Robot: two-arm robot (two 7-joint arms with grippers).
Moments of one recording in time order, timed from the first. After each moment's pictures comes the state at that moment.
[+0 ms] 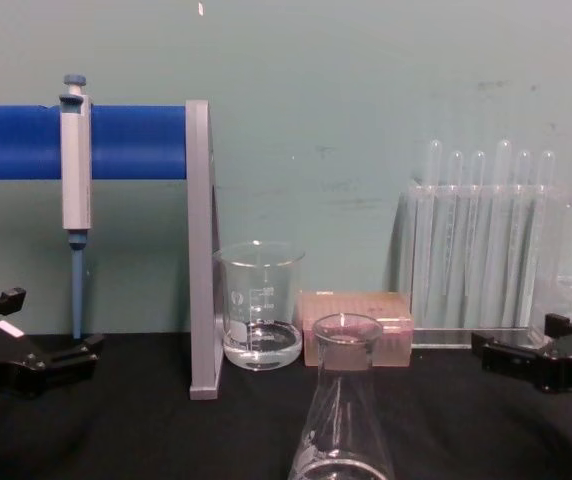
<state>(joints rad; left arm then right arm) -0.20 0.60 0.45 -1.41 -0.25 -0.12 0.03 0.22 0.34 -0.31 -1.35 0.34 -0.01 0.24</state>
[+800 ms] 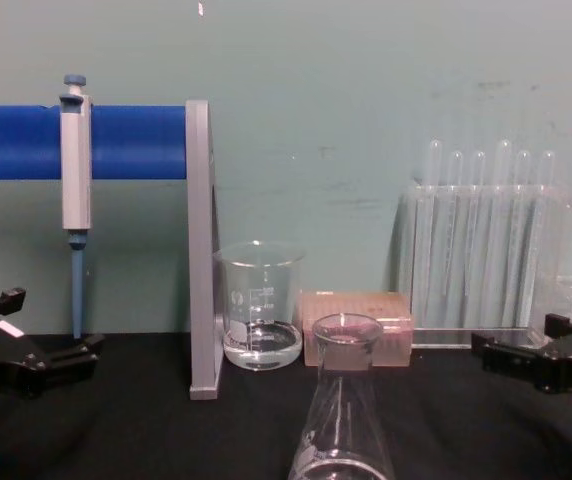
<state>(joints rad) -0.20 0.60 0.45 -1.41 -0.25 -0.12 0.03 0.22 0.34 -0.31 -1.35 0.34 -0.01 0.24</state>
